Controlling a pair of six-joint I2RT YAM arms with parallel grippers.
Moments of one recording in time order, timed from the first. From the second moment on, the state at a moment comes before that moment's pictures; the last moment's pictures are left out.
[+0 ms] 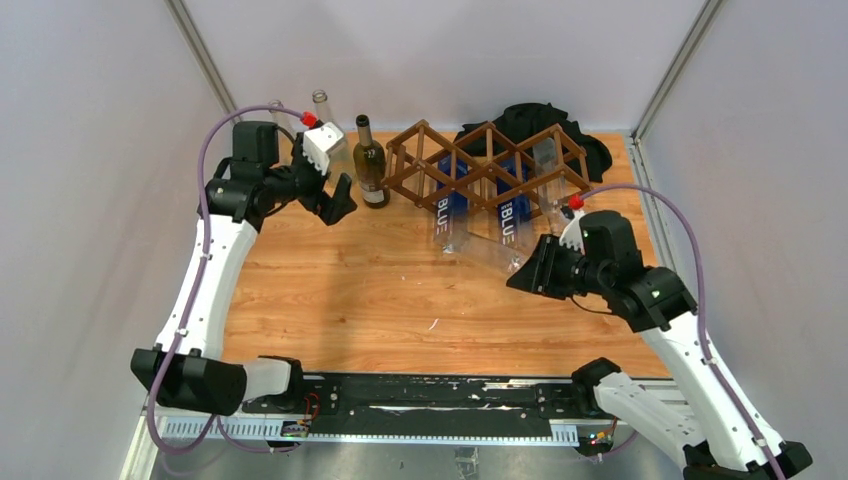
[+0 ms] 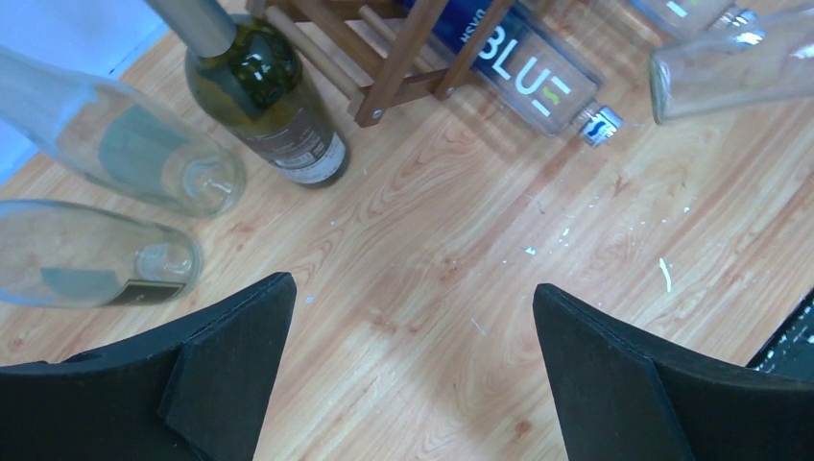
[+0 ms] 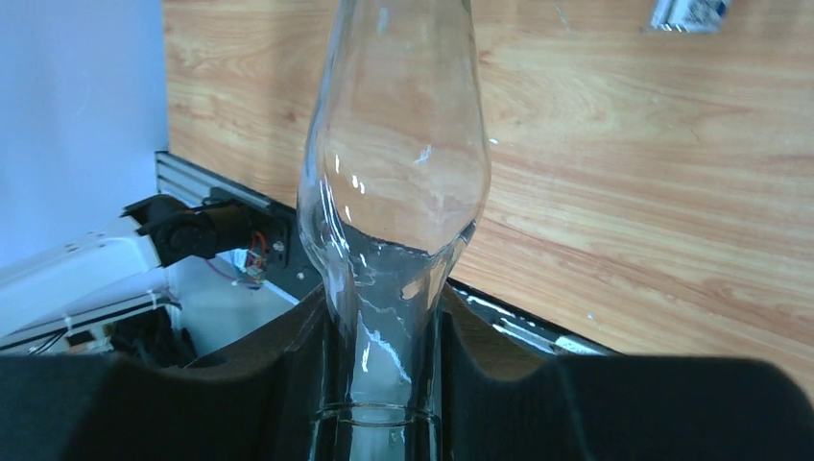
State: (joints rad) left arm -0.11 1.28 1.44 -0.81 0.55 0.44; right arm 0.47 0.76 0.97 -0.91 -0.30 0.65
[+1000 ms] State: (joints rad) left arm -0.32 0.84 1.01 -0.86 0.67 0.91; right arm 0.95 1.54 1.58 -0.77 -0.37 0.56
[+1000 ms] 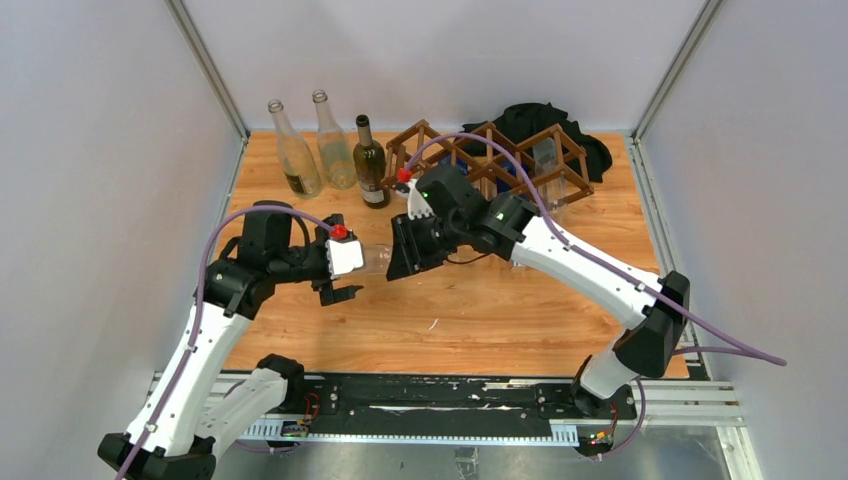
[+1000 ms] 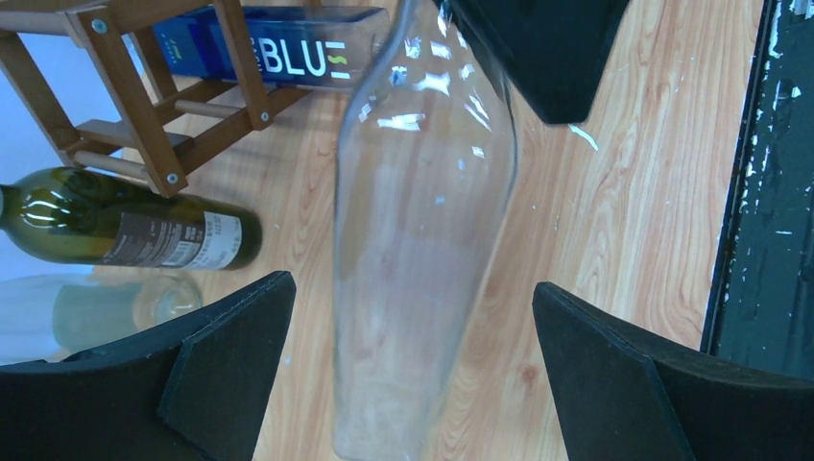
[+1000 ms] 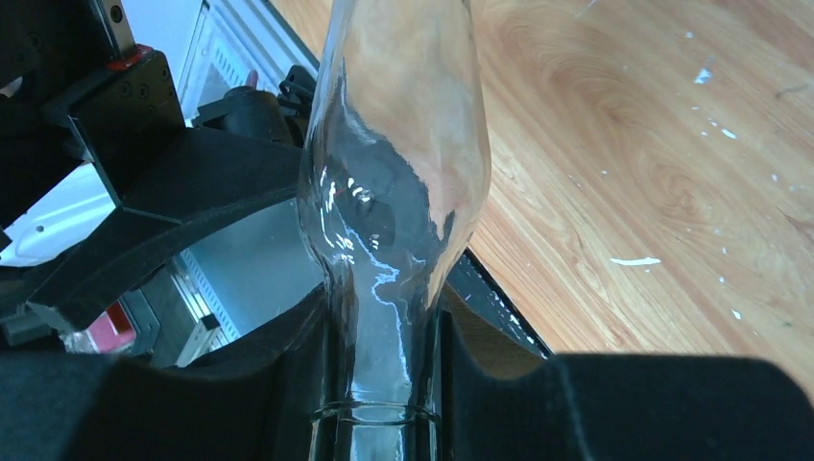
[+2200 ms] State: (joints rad) left arm -0.33 1.01 1.06 -0.85 0.68 0.88; right arm 0.94 1.59 1.63 -0.70 -0.35 0.52
